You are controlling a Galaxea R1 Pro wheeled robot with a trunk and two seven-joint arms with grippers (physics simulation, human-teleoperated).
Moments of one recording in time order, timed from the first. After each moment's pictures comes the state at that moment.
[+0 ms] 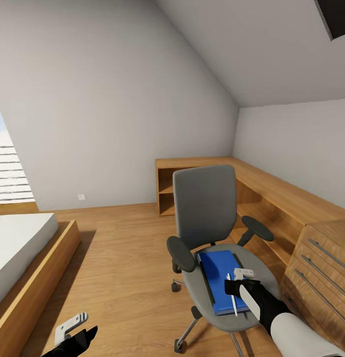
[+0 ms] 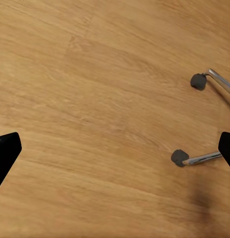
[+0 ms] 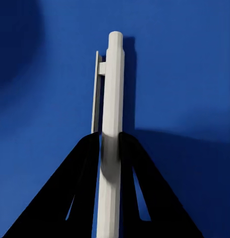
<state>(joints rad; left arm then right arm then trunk) 0.00 -0.10 0.41 -1.34 0.15 0.60 -0.08 -0.66 -0.08 0.19 -0.44 -0.34 0.39 -0.08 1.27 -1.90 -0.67</state>
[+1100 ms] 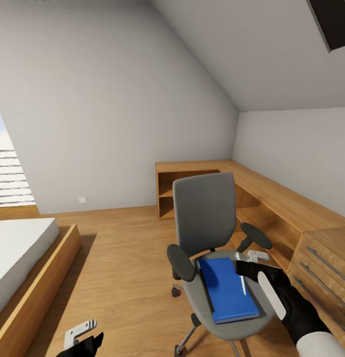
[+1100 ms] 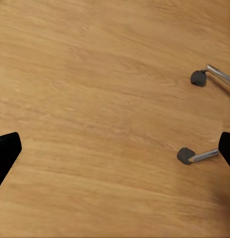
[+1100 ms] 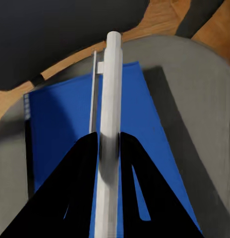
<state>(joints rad) 0.00 -0.10 0.35 -1.21 0.08 0.45 -0.07 -0.50 -0.17 0.07 -1.02 -0.38 0.62 -0.09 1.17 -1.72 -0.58</state>
